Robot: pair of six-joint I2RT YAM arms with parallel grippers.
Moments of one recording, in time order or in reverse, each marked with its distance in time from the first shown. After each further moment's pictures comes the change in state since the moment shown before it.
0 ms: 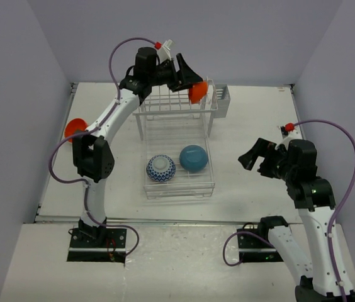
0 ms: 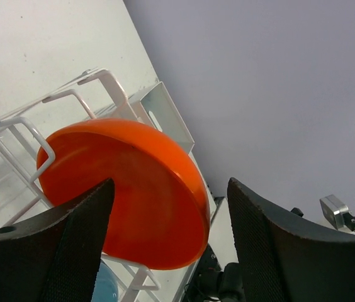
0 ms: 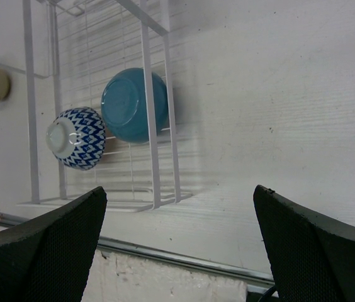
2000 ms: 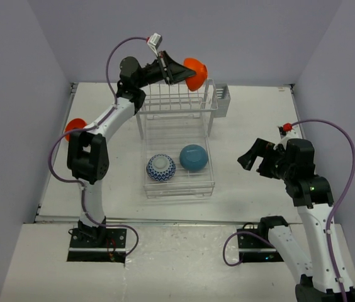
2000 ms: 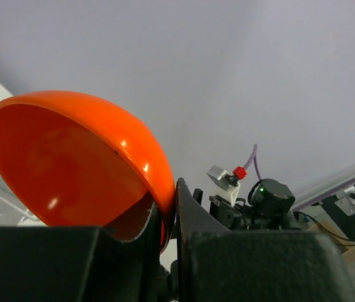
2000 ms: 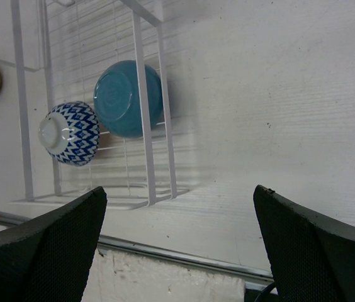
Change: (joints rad) left arm 0.055 -0.047 -0.270 0.846 0.229 -0.469; right arm 0.000 0.018 -0.015 0.000 0.000 -0.003
